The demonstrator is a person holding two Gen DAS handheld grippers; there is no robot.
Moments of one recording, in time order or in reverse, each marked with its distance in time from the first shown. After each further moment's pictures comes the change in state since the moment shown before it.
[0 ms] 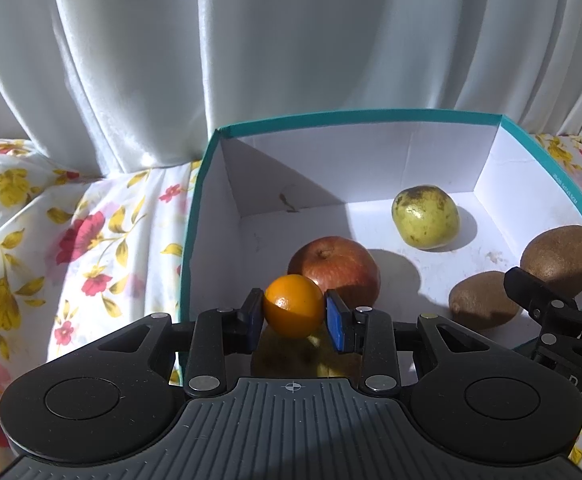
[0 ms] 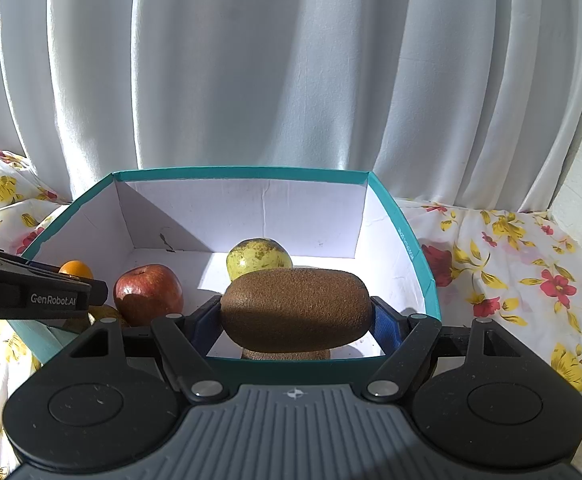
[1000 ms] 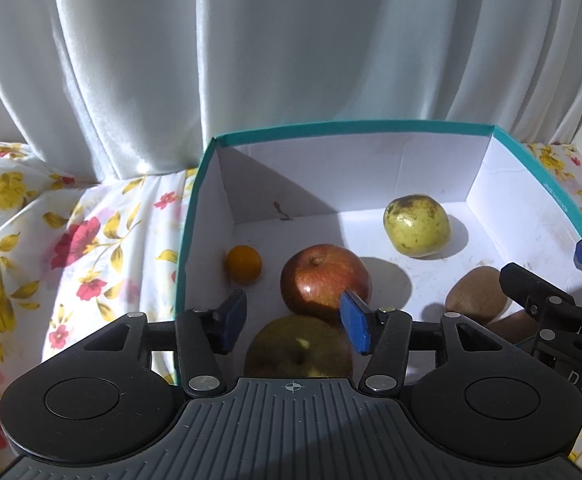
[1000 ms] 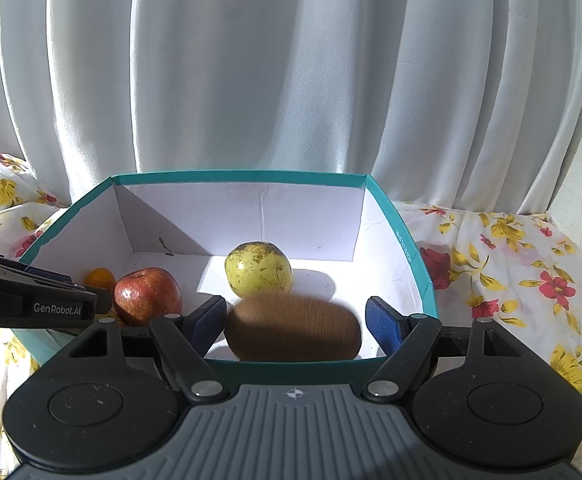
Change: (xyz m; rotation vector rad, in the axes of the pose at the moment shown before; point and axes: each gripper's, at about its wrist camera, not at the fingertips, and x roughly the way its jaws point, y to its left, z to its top) left arm -0.008 0.002 -0.001 -0.005 -0.044 -0.026; right arm -0.003 0.000 0.004 0.007 -0.029 -0.010
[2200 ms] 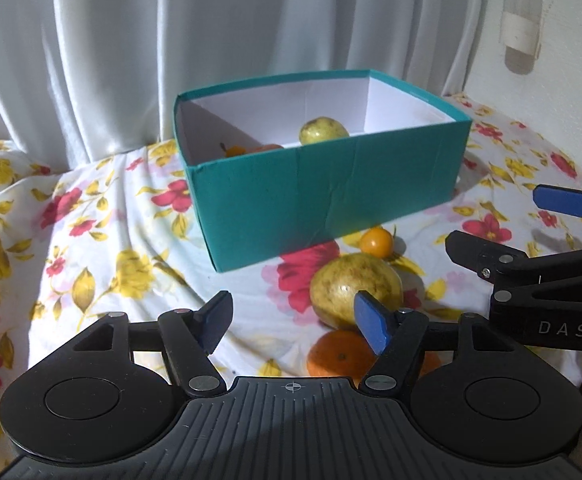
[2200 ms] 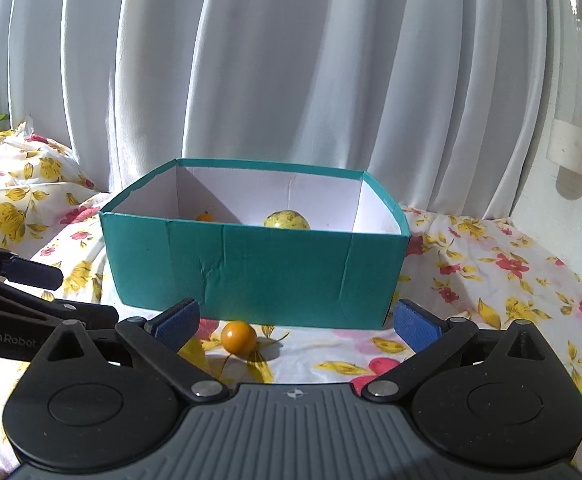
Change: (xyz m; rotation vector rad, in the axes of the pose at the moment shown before) left arm -0.089 0.022 -0.132 0.180 -0.065 -0.210; right arm -0.123 0.049 -0.089 -0.041 -0.075 -0.045
